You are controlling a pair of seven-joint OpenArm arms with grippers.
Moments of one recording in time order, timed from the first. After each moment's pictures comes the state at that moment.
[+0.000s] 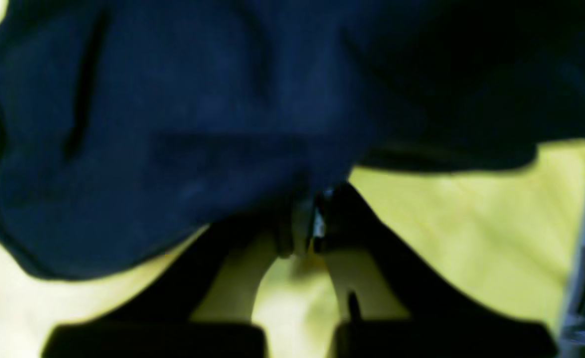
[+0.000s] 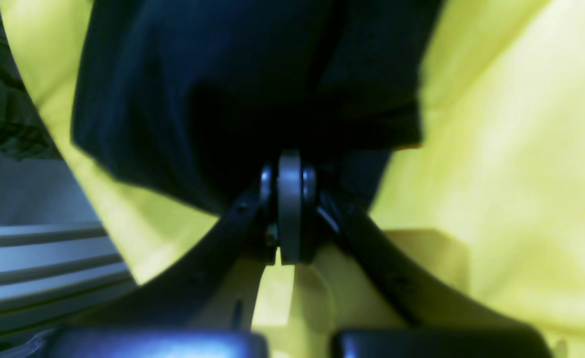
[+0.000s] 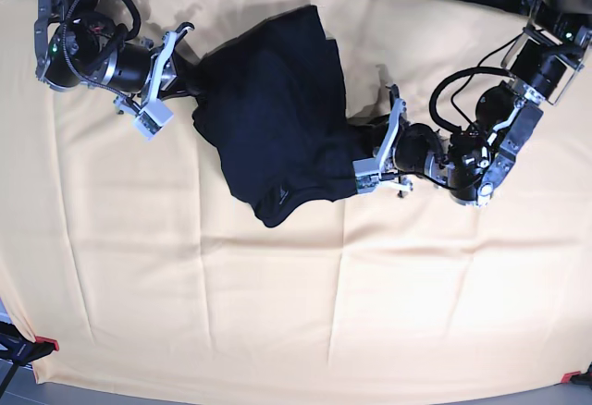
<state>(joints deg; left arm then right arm) -23.6 -34.4 42.2 82.5 -50.2 -48.3 51.6 -18.4 20.5 6.7 110.9 51.6 40.7 -67.8</state>
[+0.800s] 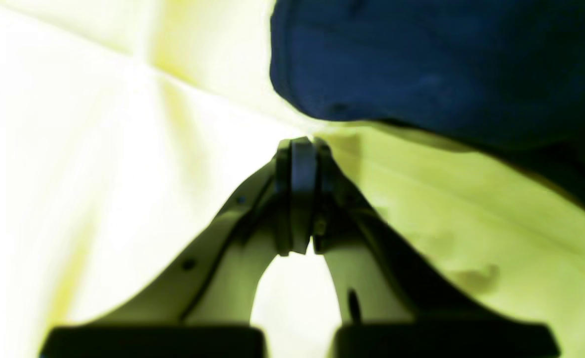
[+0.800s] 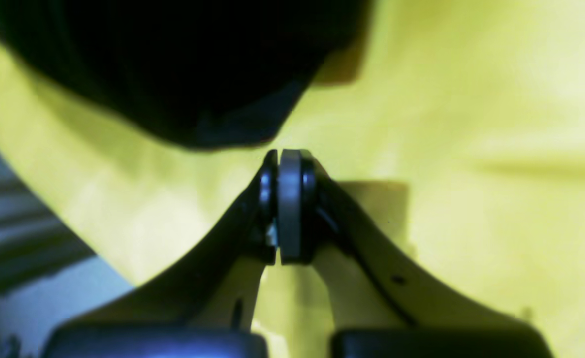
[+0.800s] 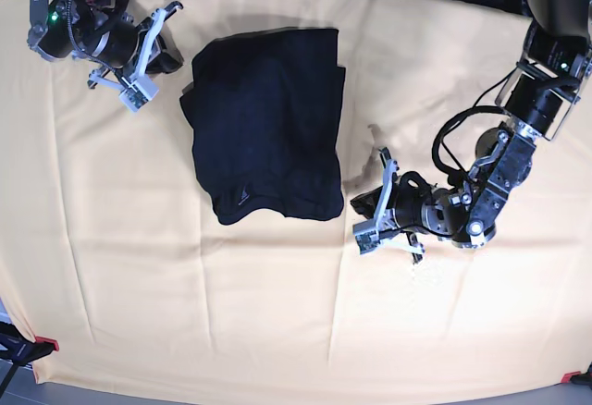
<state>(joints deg) -33.7 -32.4 42.6 77.4 -37.8 -43.8 44.0 -26.0 20.1 11.3 119.0 38.6 36.3 -67.8</state>
